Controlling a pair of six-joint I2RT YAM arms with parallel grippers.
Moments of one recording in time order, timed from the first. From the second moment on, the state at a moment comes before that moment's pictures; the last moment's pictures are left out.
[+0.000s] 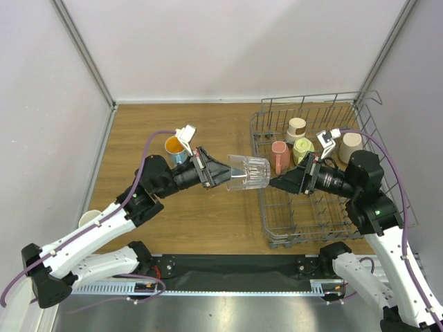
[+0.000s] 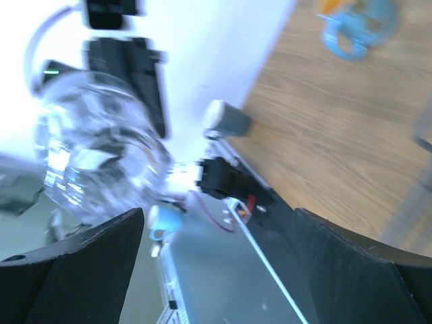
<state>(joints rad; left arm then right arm) -0.84 0.93 0.88 0.12 0.33 -1.15 0.32 0.70 0.97 -0.50 -0.79 0.81</state>
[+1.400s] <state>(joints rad) -0.91 0.93 0.91 0.16 0.29 -1.20 0.58 0.66 1.00 -0.07 -0.72 0.99</state>
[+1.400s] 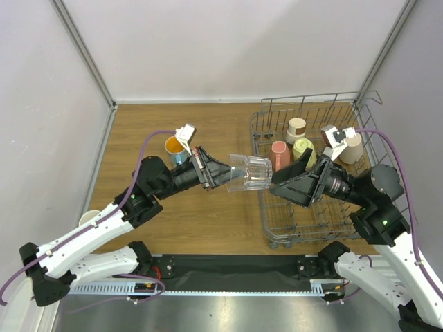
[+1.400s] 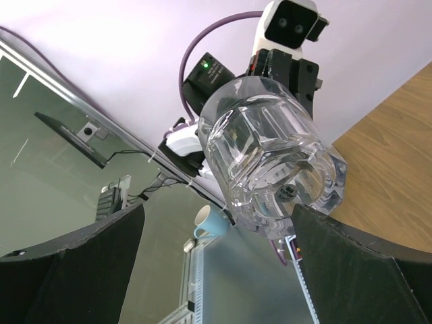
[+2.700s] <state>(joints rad) -0.87 0.90 0.93 0.11 0.26 -1.20 0.62 0.70 1.05 -0.24 -0.61 0.91</state>
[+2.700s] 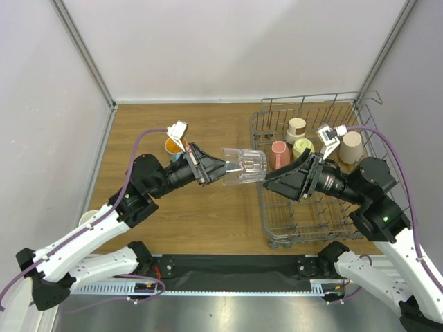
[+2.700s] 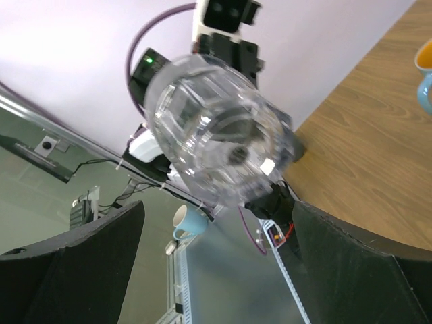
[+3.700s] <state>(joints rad) -0.92 0.97 0.86 0.32 0.27 -1.30 0.62 0.78 1.05 -0.09 -0.63 0.99</state>
